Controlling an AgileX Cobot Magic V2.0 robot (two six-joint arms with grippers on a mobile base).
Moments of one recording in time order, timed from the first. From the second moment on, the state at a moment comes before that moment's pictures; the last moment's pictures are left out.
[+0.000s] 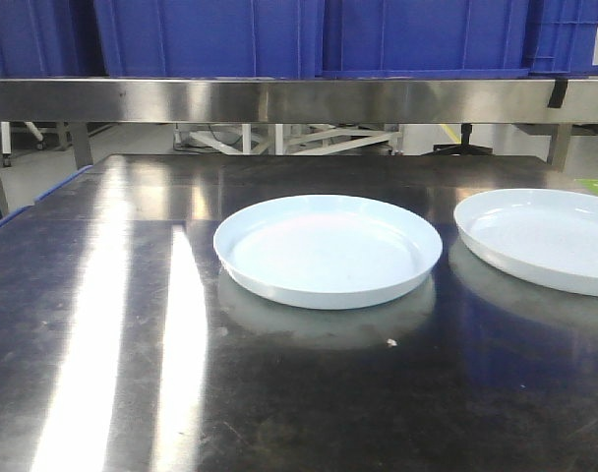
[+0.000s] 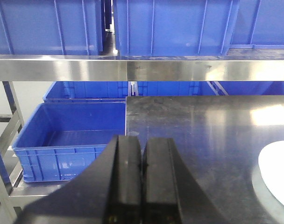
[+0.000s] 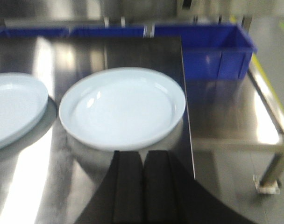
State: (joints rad) left arm -0.12 0.42 -0.38 -0.11 0.16 0.12; right arm -0.02 0.20 -0.21 0.08 0.41 0.01
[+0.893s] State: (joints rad) left arm -0.12 0.42 -0.38 -0.11 0.16 0.12; right arm -0.02 0.89 -0.64 0.08 0.62 0.01
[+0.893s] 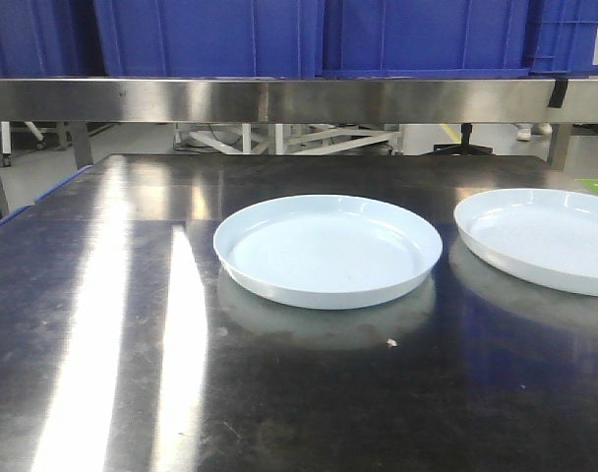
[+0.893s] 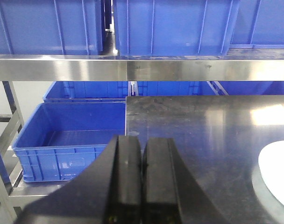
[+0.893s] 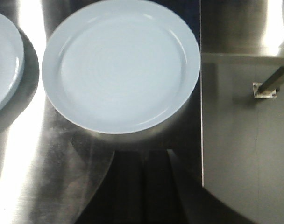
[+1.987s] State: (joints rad) left arm -0.12 0.42 -0.38 -0.11 0.16 0.12; right arm -0.20 1.72 -1.29 0.10 0.92 -0.04
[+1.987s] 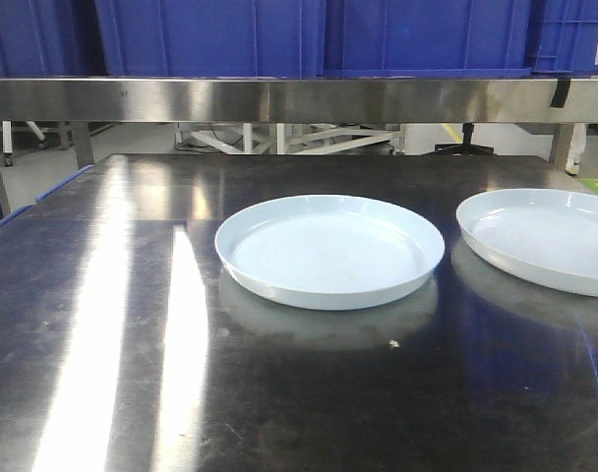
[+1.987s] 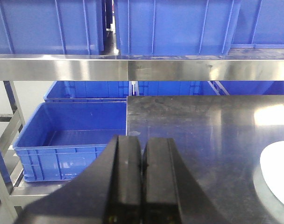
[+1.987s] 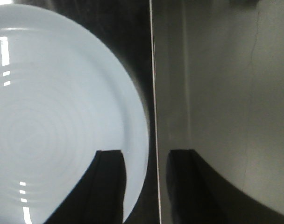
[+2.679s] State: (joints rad) left arm -0.12 0.42 -0.38 -0.11 0.16 0.12; right arm -0.20 1.85 -1.30 0.12 0.83 -0.05
